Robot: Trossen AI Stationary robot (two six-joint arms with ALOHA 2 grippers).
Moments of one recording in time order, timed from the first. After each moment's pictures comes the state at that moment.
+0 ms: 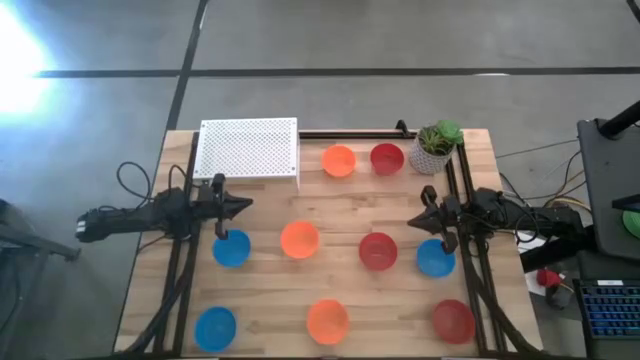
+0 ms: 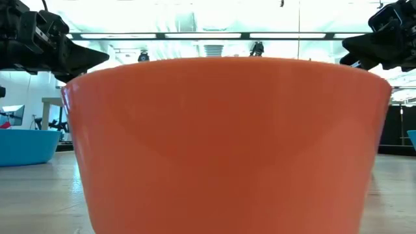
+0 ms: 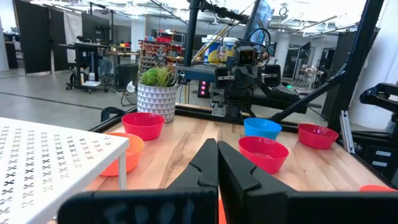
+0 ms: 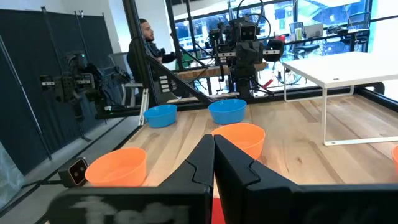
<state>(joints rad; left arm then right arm) 0.07 0.00 0.01 0.05 -0.08 -0.11 -0.04 0.01 0.01 0.05 -0.24 0.22</state>
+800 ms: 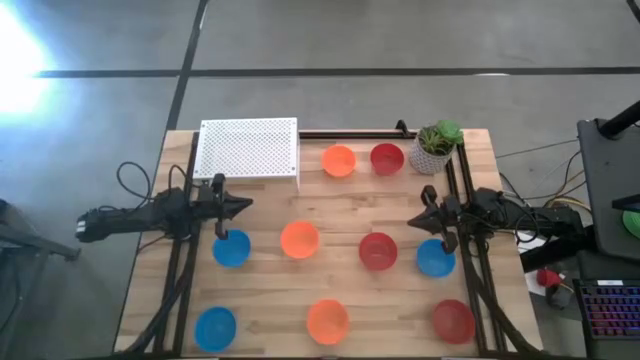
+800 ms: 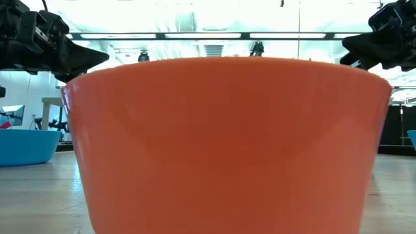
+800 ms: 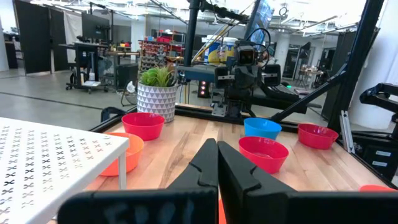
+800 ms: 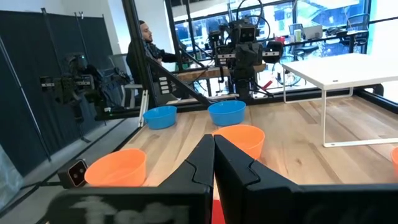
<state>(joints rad) 0.07 0.00 0.01 0.05 -0.08 -0.10 -0.04 0.01 0.01 0.06 -0.24 0.22</state>
